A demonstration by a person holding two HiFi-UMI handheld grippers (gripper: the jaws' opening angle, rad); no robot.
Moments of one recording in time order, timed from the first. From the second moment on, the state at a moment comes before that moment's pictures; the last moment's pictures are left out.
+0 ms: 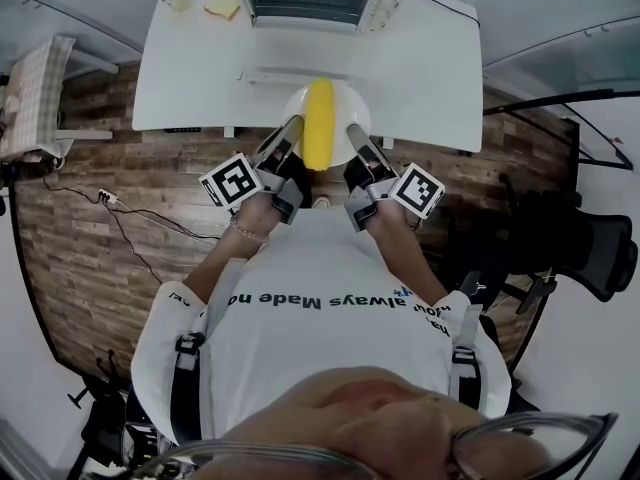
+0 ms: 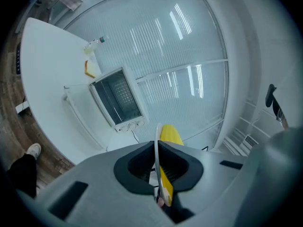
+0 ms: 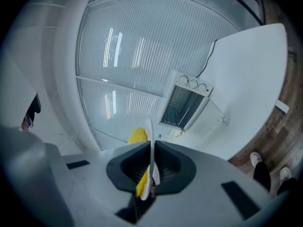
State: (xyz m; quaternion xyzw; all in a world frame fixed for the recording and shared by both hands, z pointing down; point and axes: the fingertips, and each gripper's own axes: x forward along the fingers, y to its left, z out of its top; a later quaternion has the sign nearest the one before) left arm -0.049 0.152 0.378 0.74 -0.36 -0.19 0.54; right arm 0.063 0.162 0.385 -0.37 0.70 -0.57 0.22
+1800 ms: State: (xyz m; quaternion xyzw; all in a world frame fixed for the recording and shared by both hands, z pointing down) left arm -0.068 -0.080 0.397 0.72 -0.34 -0.17 0.58; right arm 0.040 -0.066 0.403 -0.40 0.67 -0.59 0.22
